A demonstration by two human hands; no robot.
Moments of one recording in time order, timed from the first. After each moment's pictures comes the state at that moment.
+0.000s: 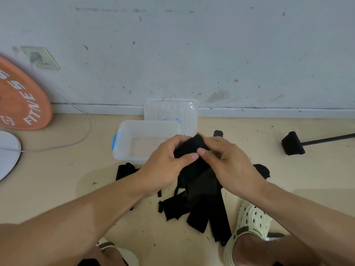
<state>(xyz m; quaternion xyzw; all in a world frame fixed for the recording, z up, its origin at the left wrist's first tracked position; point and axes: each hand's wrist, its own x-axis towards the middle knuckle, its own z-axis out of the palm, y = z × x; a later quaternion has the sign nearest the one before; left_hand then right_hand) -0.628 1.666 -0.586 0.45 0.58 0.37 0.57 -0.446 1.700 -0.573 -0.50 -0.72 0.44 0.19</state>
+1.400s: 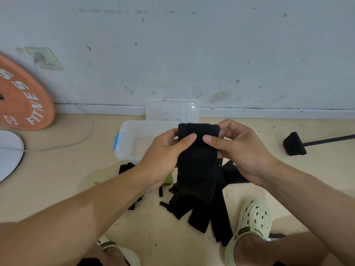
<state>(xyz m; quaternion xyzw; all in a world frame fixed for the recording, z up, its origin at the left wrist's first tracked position) -0.631 1.673 -0.570 0.34 0.57 0.42 0.63 -0.445 1.722 -0.545 -0.50 -0.46 0.66 0.31</state>
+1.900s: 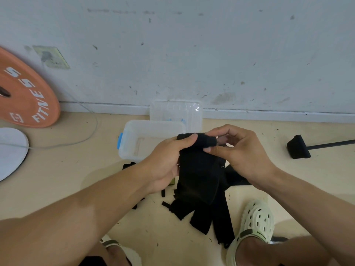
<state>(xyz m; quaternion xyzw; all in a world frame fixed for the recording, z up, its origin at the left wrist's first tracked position) -0.636 1.673 -0.568 0.24 0.53 0.38 0.72 -0.447 1.717 -0.553 -0.50 -0.60 0.56 0.29</state>
